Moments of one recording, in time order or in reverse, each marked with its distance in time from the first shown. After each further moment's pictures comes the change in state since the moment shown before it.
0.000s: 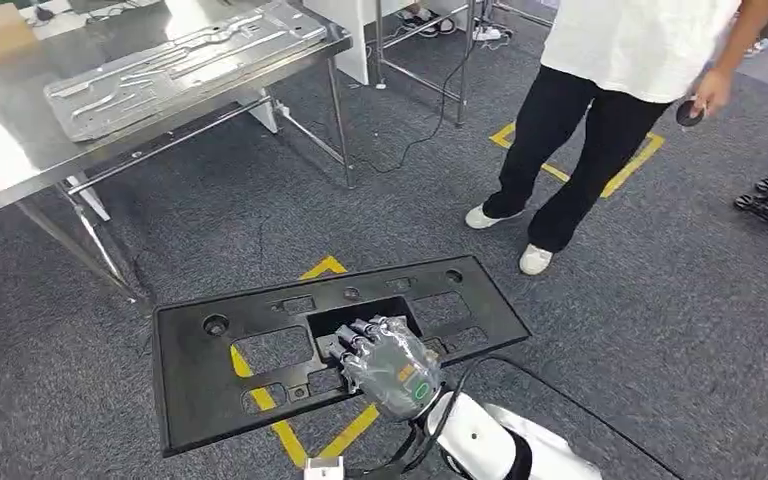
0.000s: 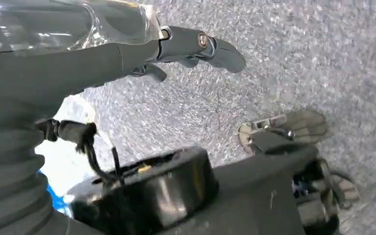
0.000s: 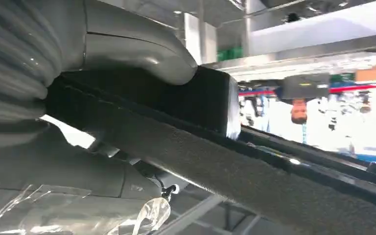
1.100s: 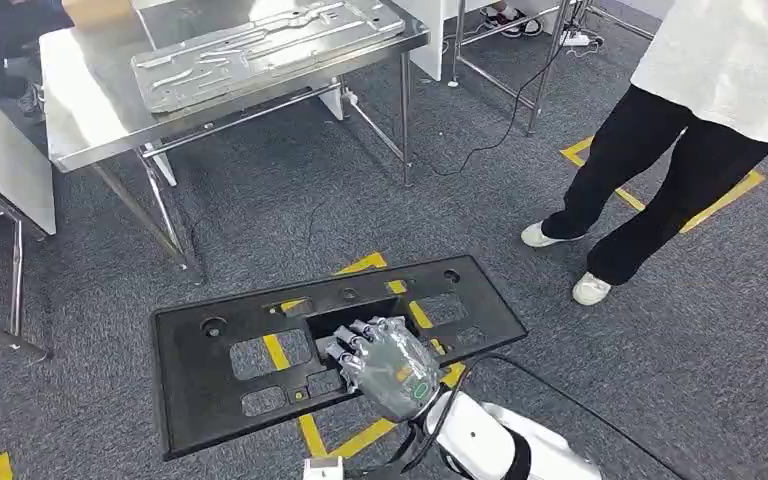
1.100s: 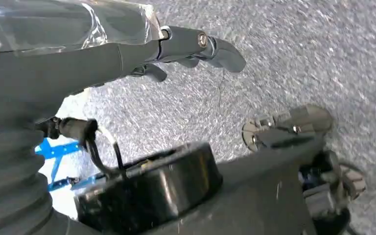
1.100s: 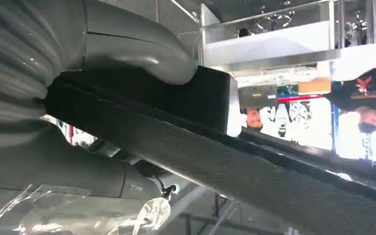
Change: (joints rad) left arm 0.014 0.005 0.003 0.001 0.010 -0.025 0.000; right arm 0.004 0.001 0.003 -0.001 -0.024 0.008 -0.002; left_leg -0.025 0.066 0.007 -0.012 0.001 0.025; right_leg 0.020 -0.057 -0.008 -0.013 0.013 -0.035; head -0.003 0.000
